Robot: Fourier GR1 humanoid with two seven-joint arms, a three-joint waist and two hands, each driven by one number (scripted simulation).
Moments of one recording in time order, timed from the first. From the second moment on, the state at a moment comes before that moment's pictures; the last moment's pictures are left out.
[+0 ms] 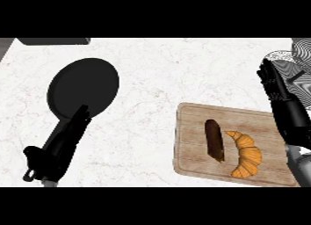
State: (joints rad) left arm 0.03 0.40 -0.34 -1.55 0.33 0.18 -0.03; right arm -0.22 -0.54 0.27 -1.53 -0.27 -0.25 -0.23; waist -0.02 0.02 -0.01
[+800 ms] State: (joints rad) left arm -0.13 0.33 -0.30 -1.55 0.18 0.39 -0.04; right arm -0.08 -0.57 0.01 -1.34 -1.00 0.55 -0.23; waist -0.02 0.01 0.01
